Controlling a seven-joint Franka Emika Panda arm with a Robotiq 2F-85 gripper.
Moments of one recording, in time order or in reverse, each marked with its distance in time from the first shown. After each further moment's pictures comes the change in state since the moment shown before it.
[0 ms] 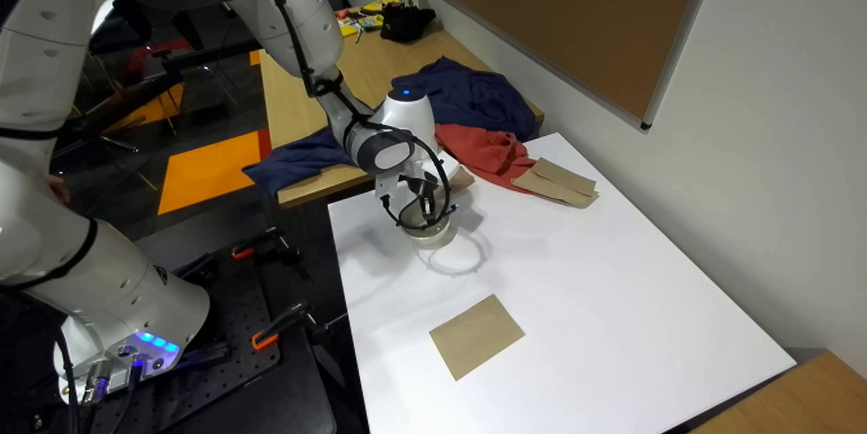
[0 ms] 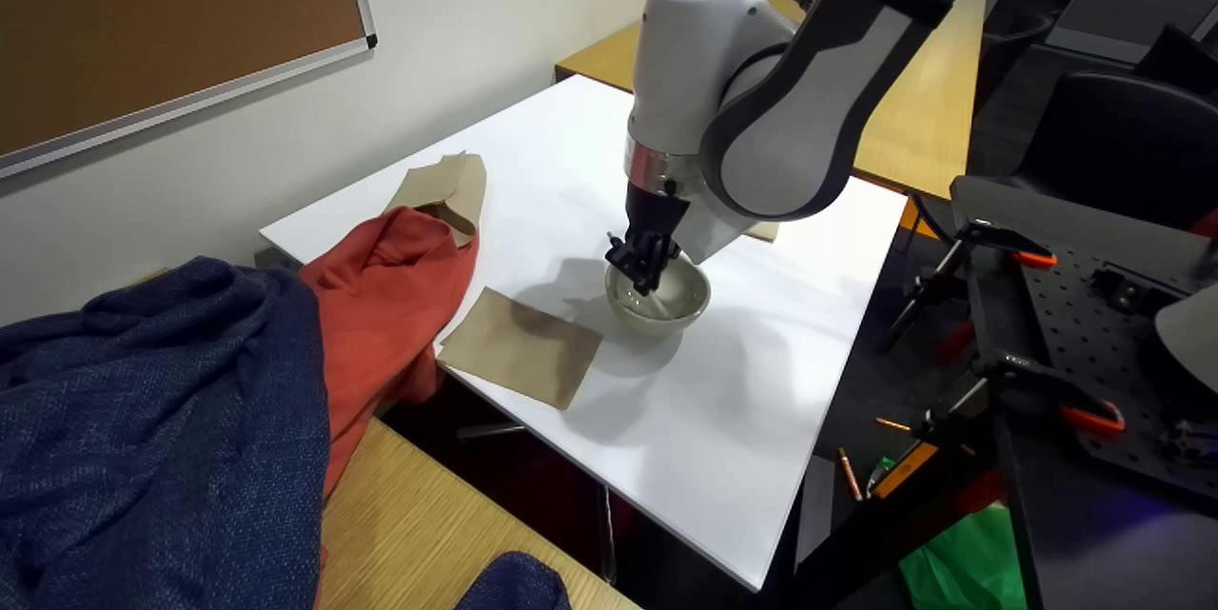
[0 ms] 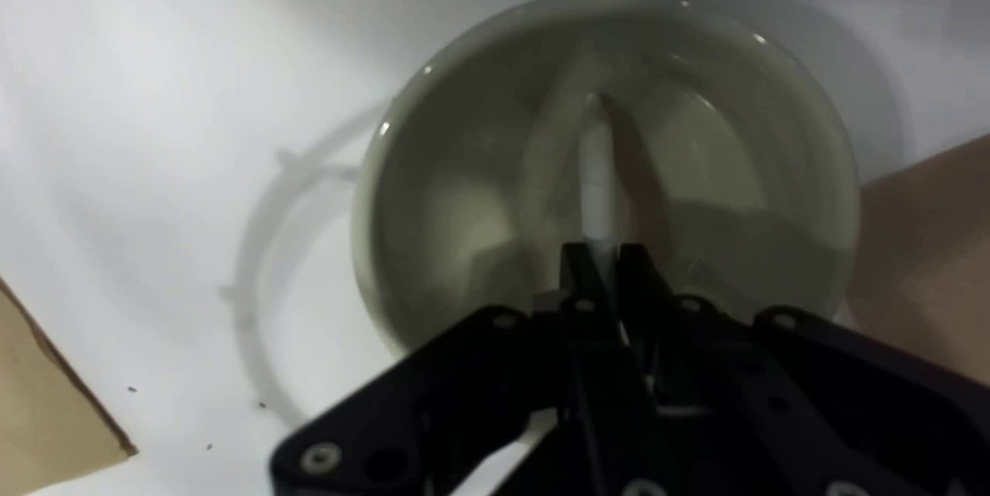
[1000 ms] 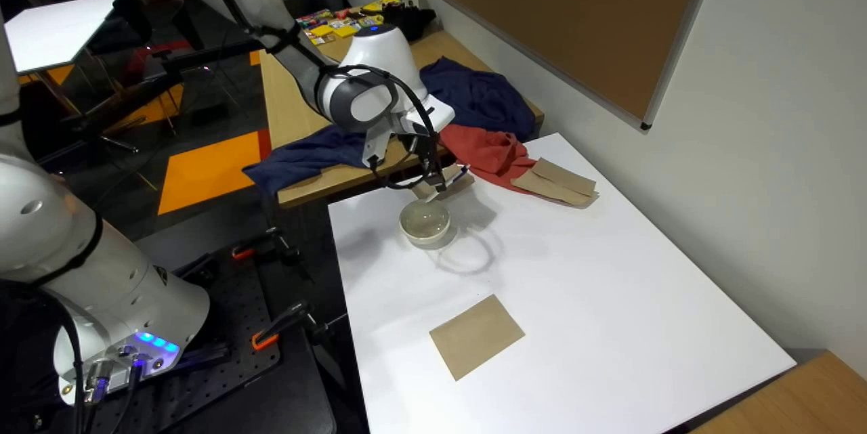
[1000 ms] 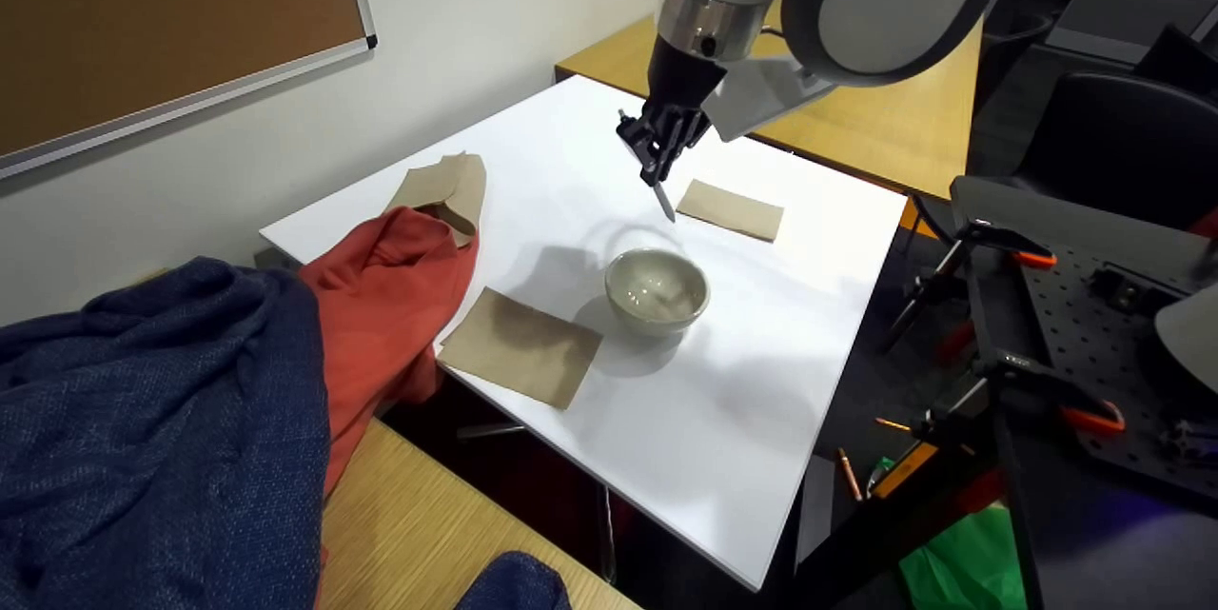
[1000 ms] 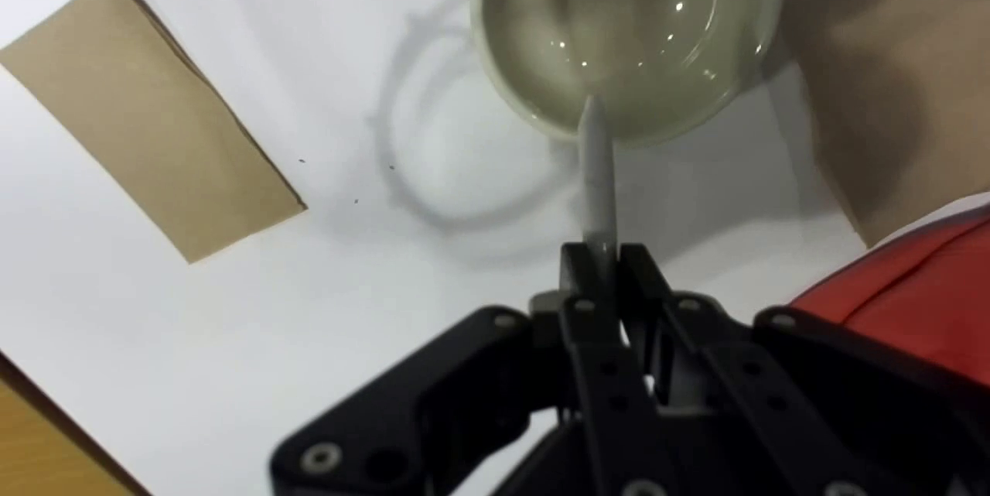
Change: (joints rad) arm 0.274 -0.311 -0.310 -0.191 -0.086 0.001 0.130
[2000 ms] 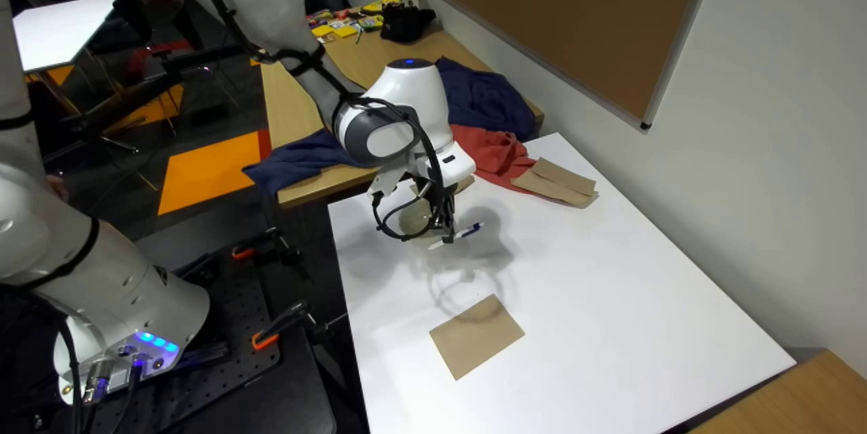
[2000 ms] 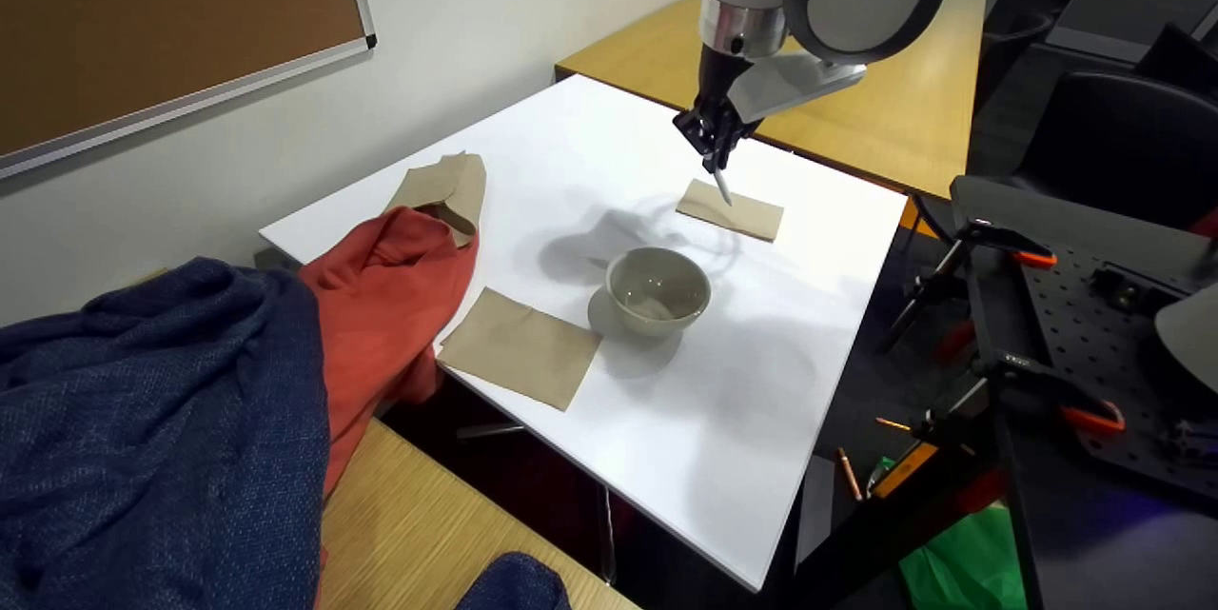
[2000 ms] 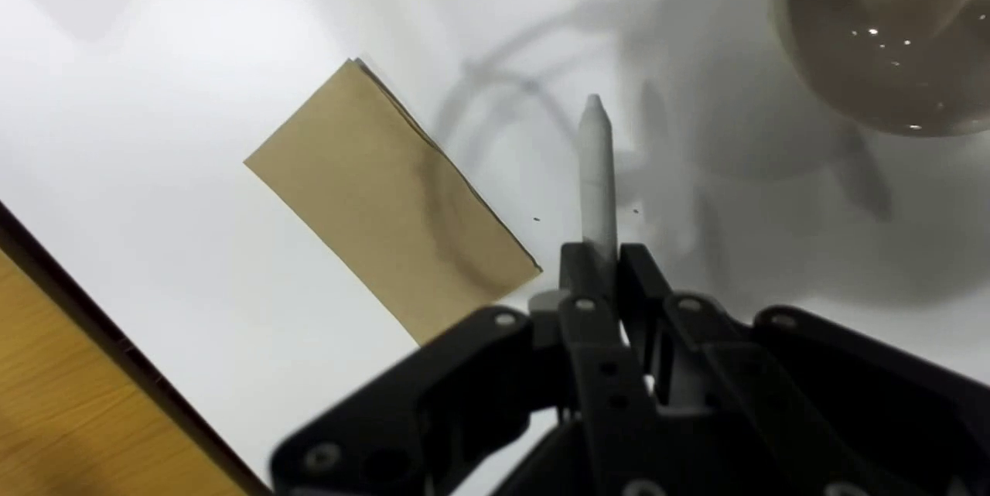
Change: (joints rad) arm -0.211 0.031 0.023 0.004 -0.074 -0.117 0.087
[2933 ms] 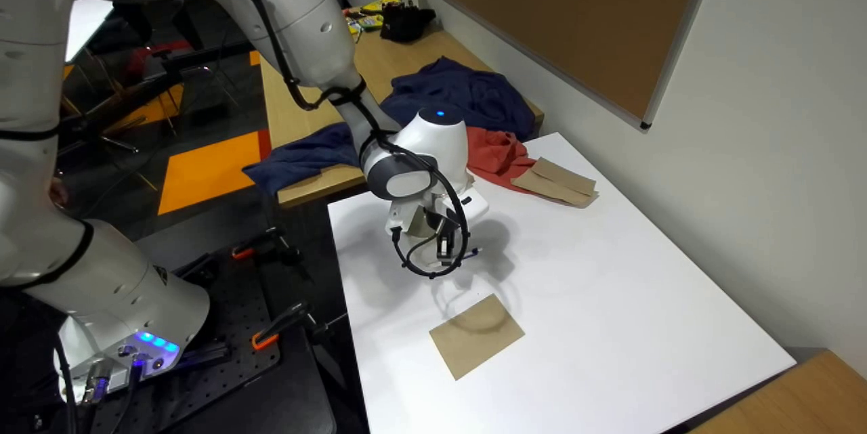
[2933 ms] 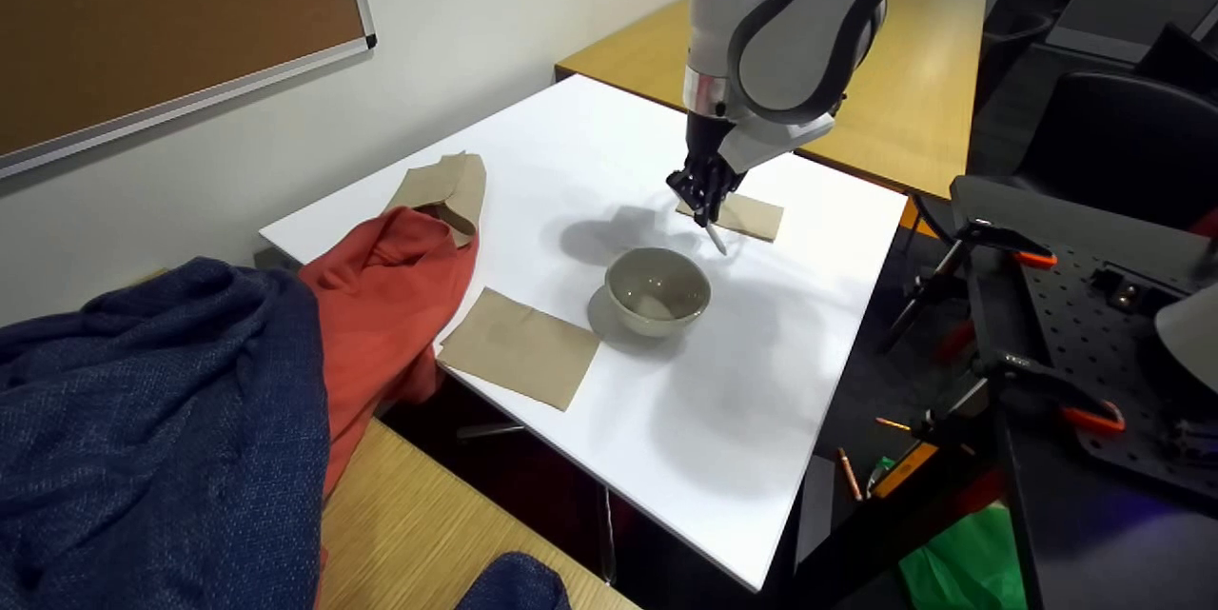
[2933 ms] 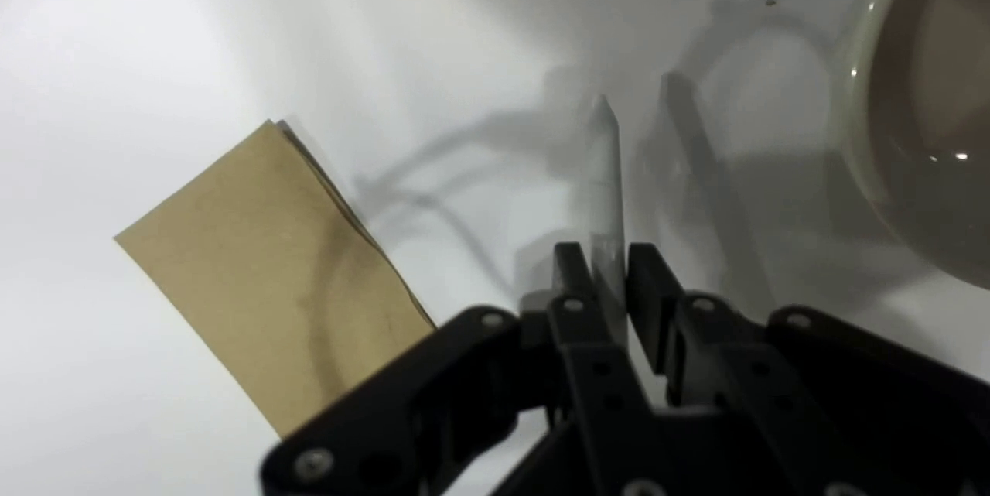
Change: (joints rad) arm -0.227 0.201 0.206 0.134 0.159 0.000 -0.275
